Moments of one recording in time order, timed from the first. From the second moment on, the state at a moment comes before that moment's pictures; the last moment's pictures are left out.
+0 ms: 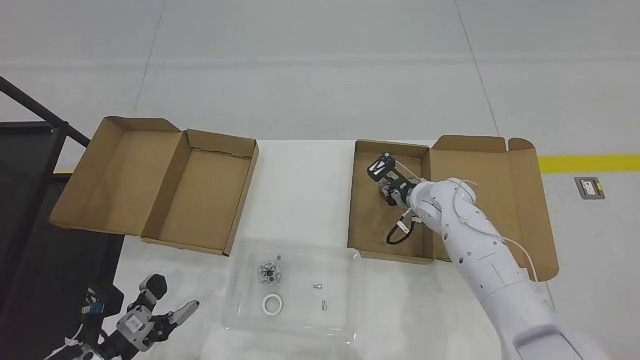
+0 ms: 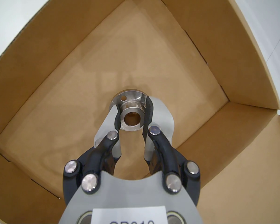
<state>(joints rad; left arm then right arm) 1.80 -1.10 -1.90 -1.75 0.85 -0.76 -0.09 -0.42 -1.42 1.00 -0.65 -1.42 -0.38 0.53</state>
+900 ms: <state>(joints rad) 1.80 -1.10 -1.90 -1.75 0.85 -0.76 -0.09 -0.92 -1.33 1.06 -1.74 -1.75 -0.46 0.58</state>
